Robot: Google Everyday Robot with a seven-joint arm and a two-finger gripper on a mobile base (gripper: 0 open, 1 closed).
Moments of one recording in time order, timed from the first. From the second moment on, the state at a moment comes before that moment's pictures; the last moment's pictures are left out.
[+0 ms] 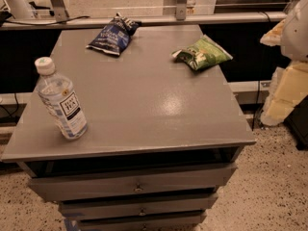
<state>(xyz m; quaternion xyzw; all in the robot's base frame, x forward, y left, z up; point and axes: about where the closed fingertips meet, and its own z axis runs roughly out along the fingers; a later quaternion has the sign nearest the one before) 0.438 -0.215 0.981 -0.60 0.78 -0.04 0.17</state>
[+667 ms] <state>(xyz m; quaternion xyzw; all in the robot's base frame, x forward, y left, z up) 0.466 -0.202 0.980 -0.60 0.77 -0.04 0.20</state>
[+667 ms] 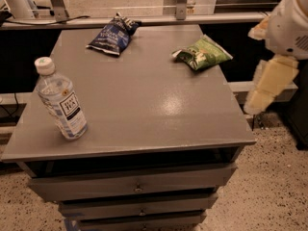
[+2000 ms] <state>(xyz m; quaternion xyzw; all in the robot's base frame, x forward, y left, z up) 0.654 -0.151 0.898 -0.49 0.81 0.08 0.31</state>
